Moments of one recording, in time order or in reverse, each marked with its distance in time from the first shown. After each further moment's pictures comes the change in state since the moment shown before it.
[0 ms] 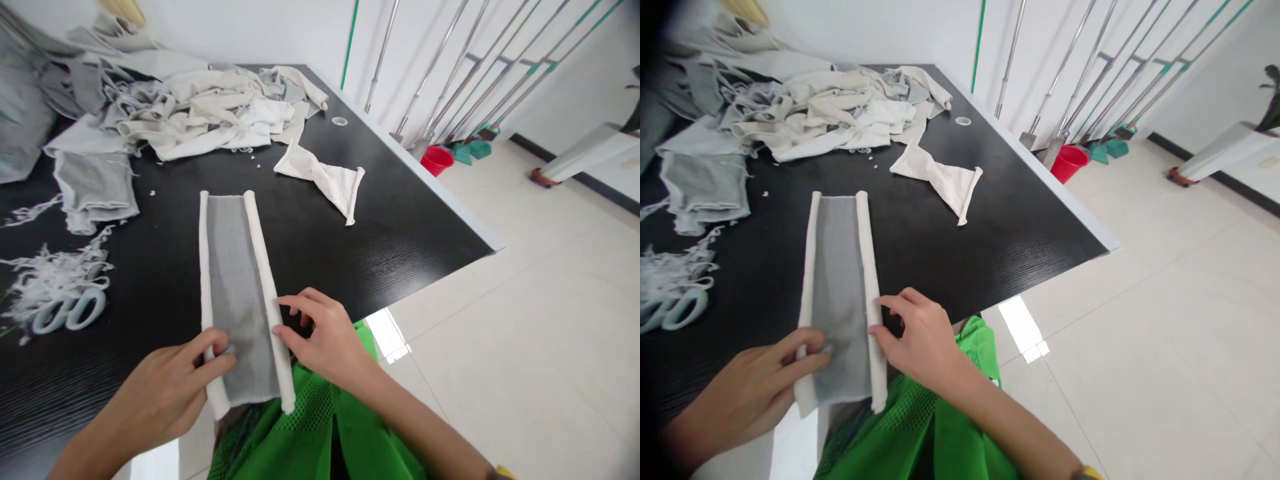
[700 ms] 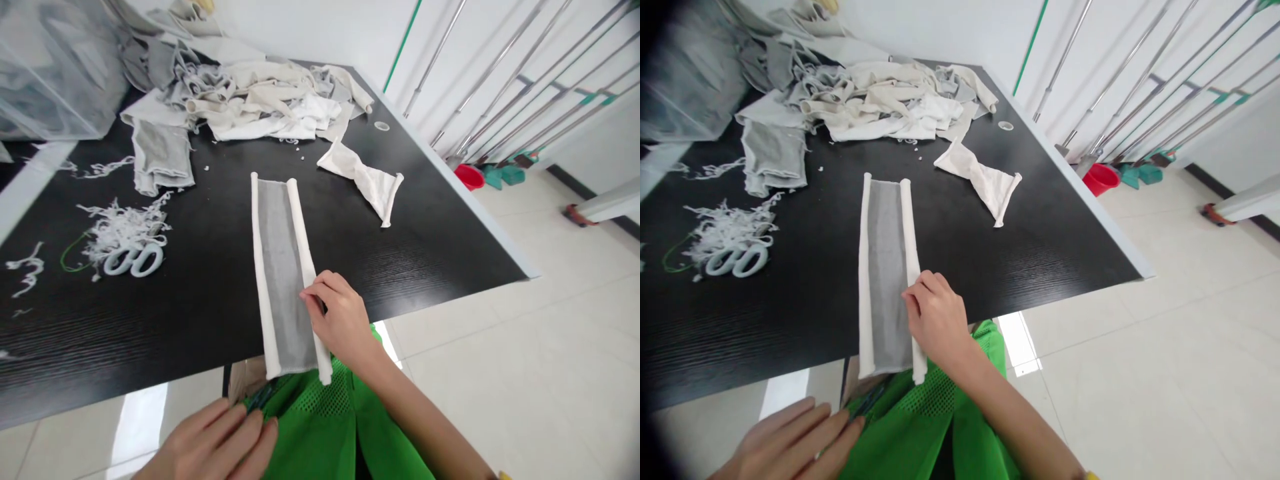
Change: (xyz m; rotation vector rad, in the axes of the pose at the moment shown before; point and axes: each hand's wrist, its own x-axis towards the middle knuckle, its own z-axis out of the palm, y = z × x) left_hand -0.053 0.081 0.018 0.037 0.412 0.103; right_hand 0.013 -0.002 0.031 -0.316 0.029 -0.232
